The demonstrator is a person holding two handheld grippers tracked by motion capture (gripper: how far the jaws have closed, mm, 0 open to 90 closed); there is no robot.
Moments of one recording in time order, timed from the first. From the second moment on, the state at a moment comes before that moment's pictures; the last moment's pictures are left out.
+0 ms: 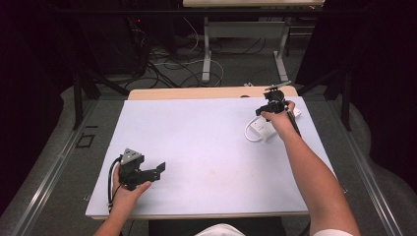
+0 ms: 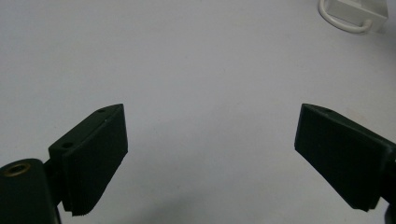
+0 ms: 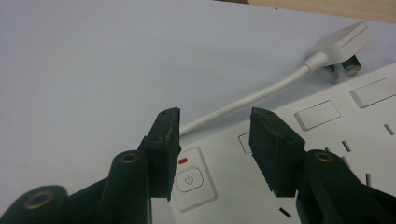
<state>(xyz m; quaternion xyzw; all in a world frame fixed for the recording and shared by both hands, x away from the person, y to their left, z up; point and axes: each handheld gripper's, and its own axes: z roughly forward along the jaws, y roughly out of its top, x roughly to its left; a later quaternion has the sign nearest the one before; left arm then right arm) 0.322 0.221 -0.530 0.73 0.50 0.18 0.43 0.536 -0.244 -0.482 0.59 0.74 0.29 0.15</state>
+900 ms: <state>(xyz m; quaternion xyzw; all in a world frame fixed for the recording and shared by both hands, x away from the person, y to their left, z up) 0.321 0.221 -0.529 0.73 0.50 0.18 0.42 0.478 -0.203 -0.458 0.52 0.78 0.31 0.13</state>
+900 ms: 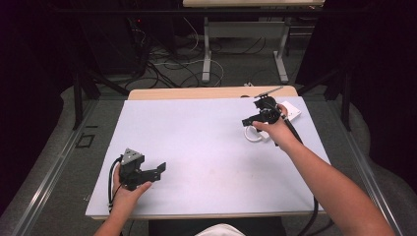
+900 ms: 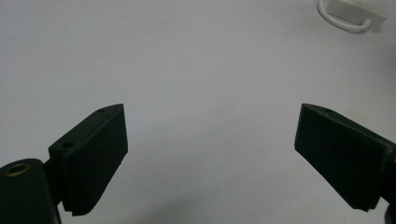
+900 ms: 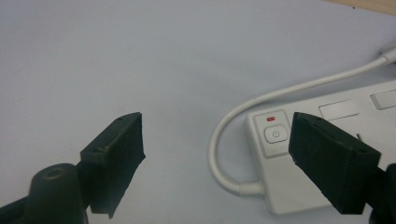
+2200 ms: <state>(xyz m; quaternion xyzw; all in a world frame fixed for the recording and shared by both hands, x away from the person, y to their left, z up) 0.321 0.218 -0.530 0.73 0.50 0.18 0.42 0.382 -0.230 -0.483 0.47 0.79 0.36 0.15</state>
